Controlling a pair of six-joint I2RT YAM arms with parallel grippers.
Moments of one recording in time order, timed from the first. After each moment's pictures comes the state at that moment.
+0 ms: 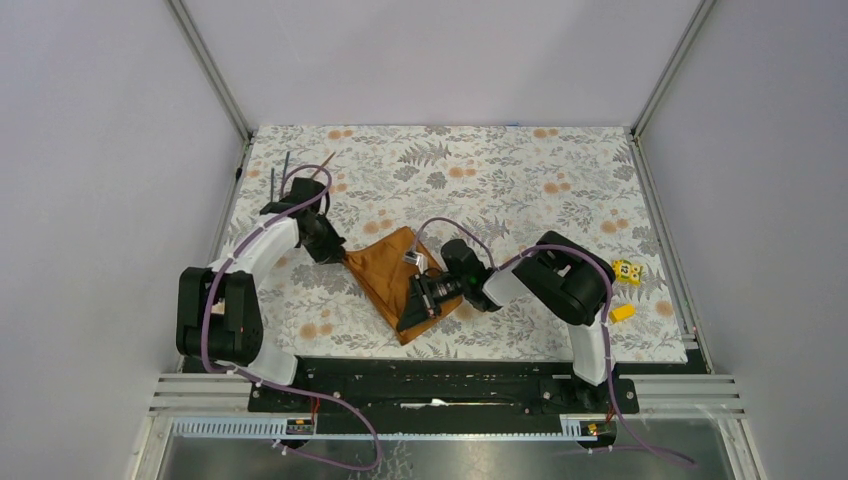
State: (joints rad) left arm -0.11 1.51 1.01 -0.69 0.11 -0.76; right arm 0.84 2.01 0.78 0.75 -1.00 0.89
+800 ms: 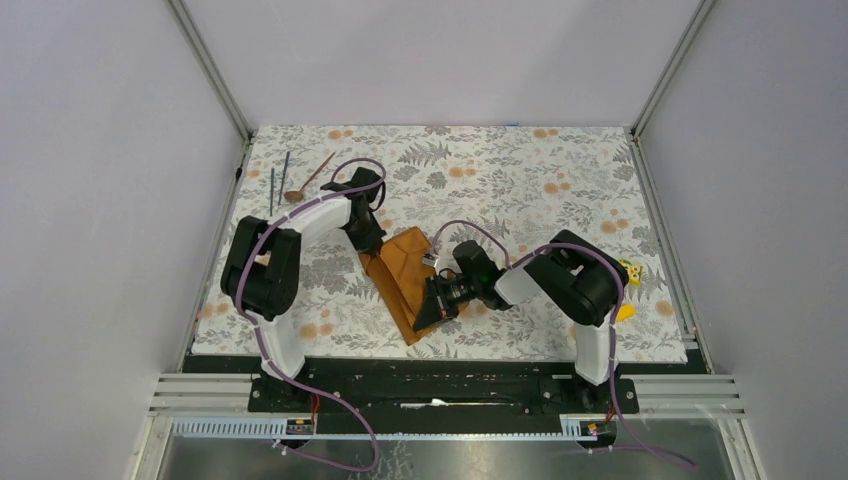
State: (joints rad) left arm -0.36 1.83 1.26 -0.72 -0.06 -0.89; right arm 0.77 1.96 0.70 0.59 -0.93 0.81
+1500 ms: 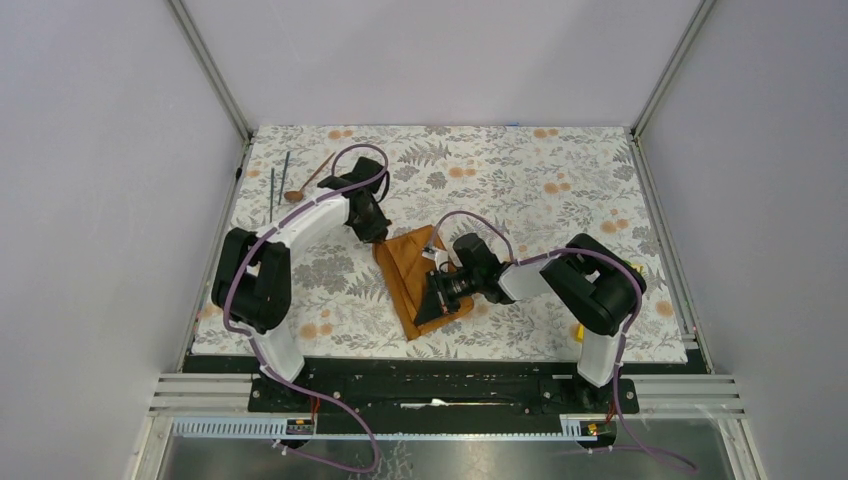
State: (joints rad) left arm -0.40 1.75 1.30 -0.74 -0.09 -0.92; right arm 0.77 1.86 0.74 0.39 -0.88 0.68
